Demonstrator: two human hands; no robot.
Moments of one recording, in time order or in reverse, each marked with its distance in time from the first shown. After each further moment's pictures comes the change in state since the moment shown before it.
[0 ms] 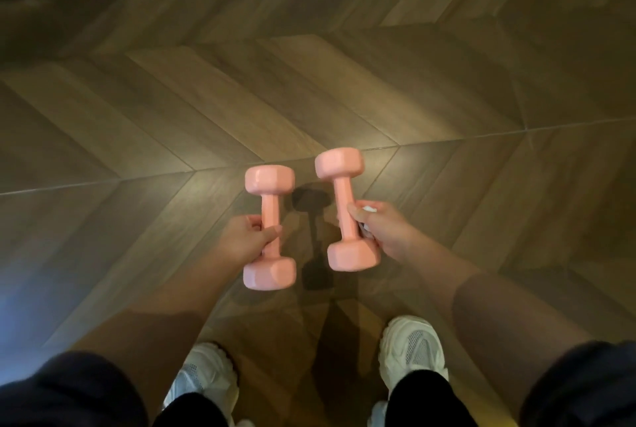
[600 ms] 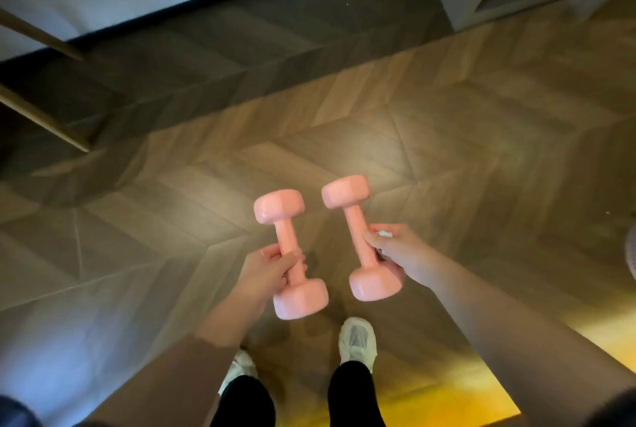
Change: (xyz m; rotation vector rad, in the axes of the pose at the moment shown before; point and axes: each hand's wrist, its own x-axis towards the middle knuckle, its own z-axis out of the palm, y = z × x) left_hand -0.243 0.279 0.011 -0.375 -0.074 -0.056; right_hand -0.265 -0.193 -0.204 0.091 -0.026 0.036
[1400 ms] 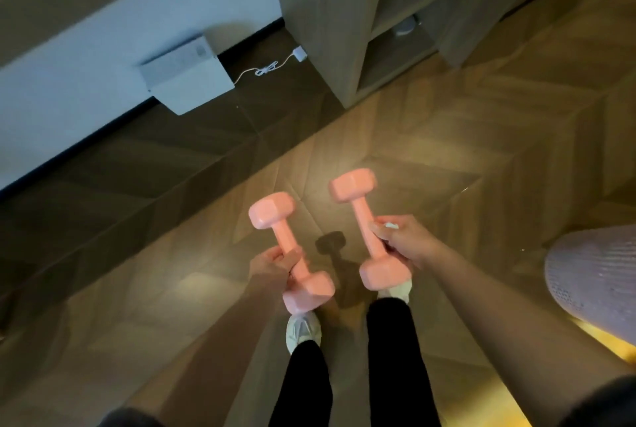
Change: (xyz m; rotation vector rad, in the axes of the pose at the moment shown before) left_hand 0.120 0.305 0.278 0.152 -0.082 -0.007; right_hand 0.072 -0.222 -0.318 0.168 0.256 -0.029
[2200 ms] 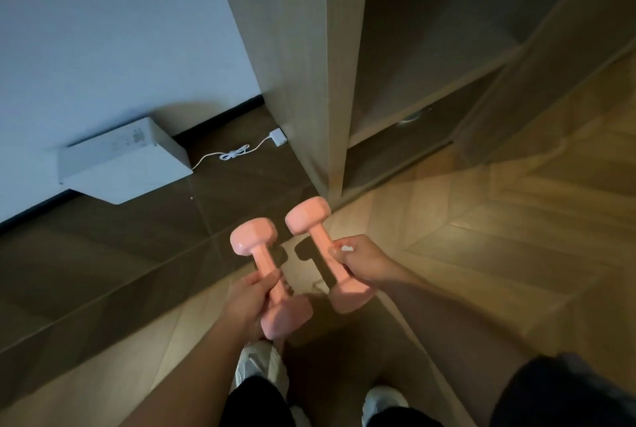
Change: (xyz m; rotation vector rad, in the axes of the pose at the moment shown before) left_hand 0.309 0.145 0.152 -0.139 0.071 0.004; right_hand 0.355 -0.132 -0.071 -0.265 -0.156 -0.172
